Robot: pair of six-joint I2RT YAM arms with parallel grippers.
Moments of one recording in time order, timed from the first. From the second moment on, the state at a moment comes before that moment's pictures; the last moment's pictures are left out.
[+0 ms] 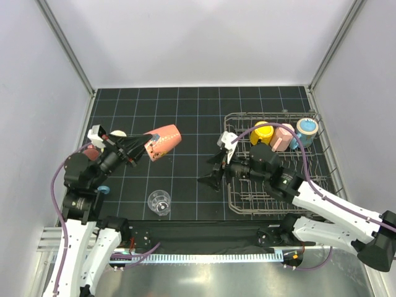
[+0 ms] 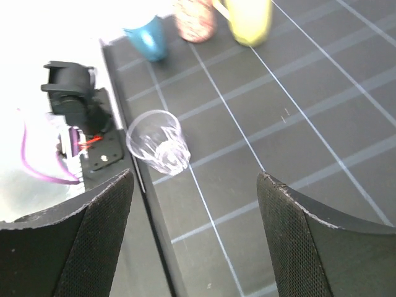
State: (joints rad) left arm -0.15 0.56 0.81 -0.18 0.53 -1.70; right arm 0.89 0.92 0.78 -0.07 -0.28 0.16
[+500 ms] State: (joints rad) left arm -0.15 0.42 0.90 -0.16 0.63 -1.92; right arm 0.94 1.17 1.04 0.23 -0.62 0.06
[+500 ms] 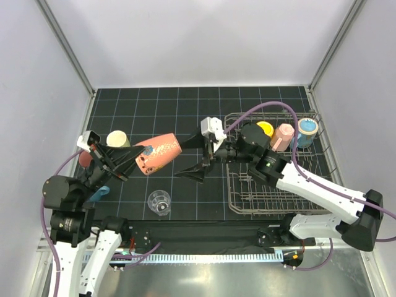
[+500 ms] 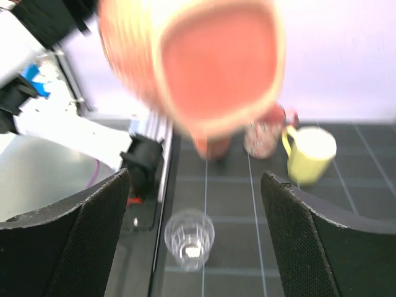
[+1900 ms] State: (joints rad) left arm -0.15 0.32 0.82 -0.17 0.60 -1.99; right arm 1.02 1.36 1.05 0.66 -0.76 0.39
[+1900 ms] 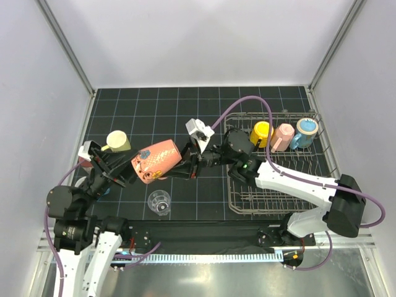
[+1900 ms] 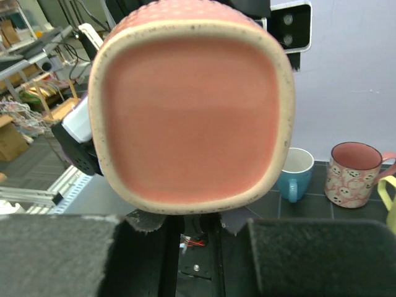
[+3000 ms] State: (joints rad) left arm -0.15 0.44 0.74 -0.52 0.55 -1.45; right arm 0.36 0.98 0.86 -0.61 0.37 0.58
